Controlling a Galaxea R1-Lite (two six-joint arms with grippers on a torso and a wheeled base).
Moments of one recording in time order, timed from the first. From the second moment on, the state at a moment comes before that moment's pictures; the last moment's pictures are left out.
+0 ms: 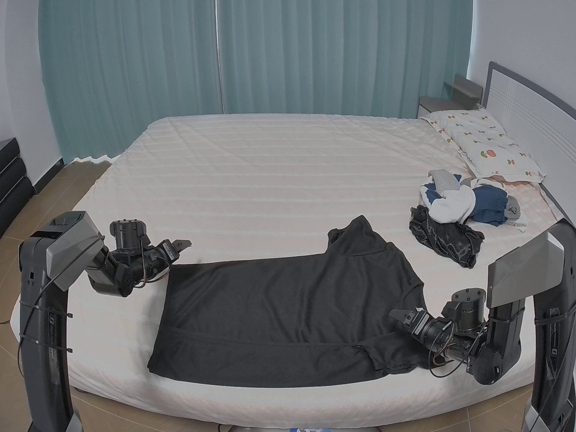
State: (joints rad) left arm 0.04 2.54 -1.28 -0.78 -0.27 -0.59; right arm 0.31 2.39 -0.29 -1.55 0.03 0.86
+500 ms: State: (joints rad) left arm 0.04 2.57 -1.28 -0.78 -0.27 -0.59; right arm 0.31 2.39 -0.29 -1.55 0.03 0.86
